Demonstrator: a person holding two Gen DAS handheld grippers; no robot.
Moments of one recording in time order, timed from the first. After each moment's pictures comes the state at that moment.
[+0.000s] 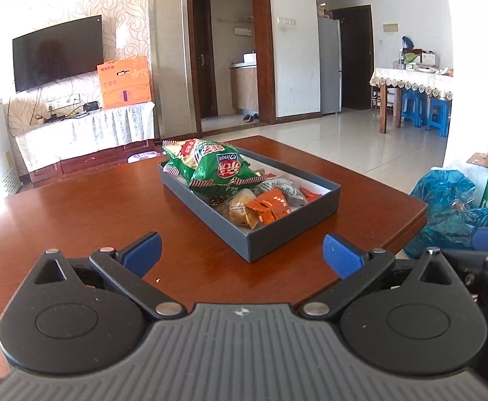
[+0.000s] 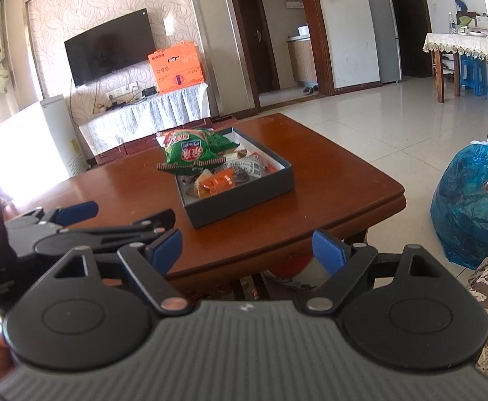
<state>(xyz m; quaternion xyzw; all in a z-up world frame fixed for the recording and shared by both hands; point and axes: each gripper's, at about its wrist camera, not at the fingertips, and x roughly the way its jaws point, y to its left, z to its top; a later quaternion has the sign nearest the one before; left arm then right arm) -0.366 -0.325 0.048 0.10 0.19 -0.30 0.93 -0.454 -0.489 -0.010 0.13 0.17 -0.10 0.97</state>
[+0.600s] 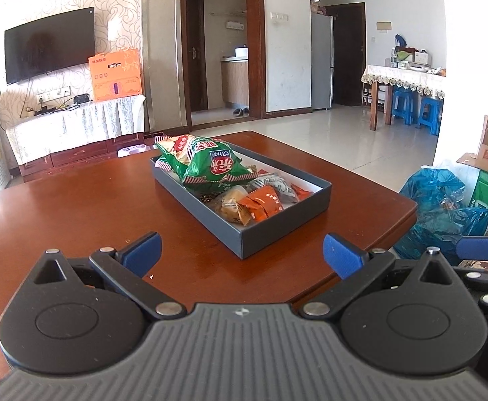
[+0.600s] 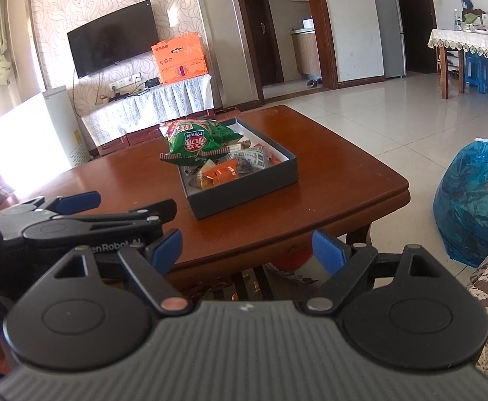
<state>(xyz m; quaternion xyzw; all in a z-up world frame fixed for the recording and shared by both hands) -0.365 -0.321 0.053 0.09 0.21 -0.31 0.92 -0.453 -0.489 -0.011 0.13 0.19 -0.09 0.97</state>
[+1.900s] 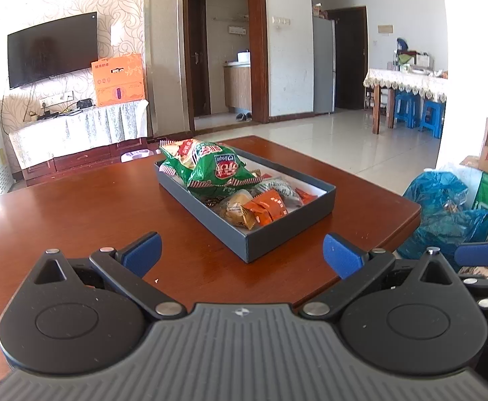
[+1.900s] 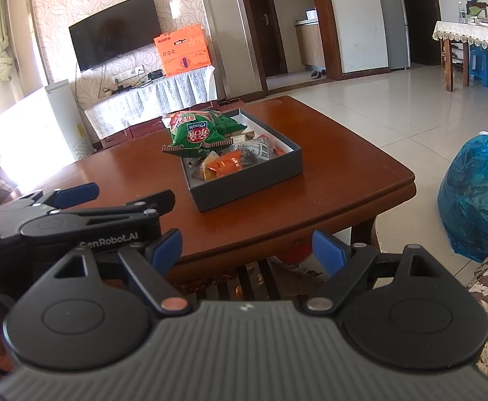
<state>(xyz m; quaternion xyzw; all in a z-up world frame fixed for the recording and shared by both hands) -0.365 -0.319 0.052 0.09 0.19 -0.31 0.93 -0.445 -0.494 -0.012 0.13 0.20 -0.08 0.97</state>
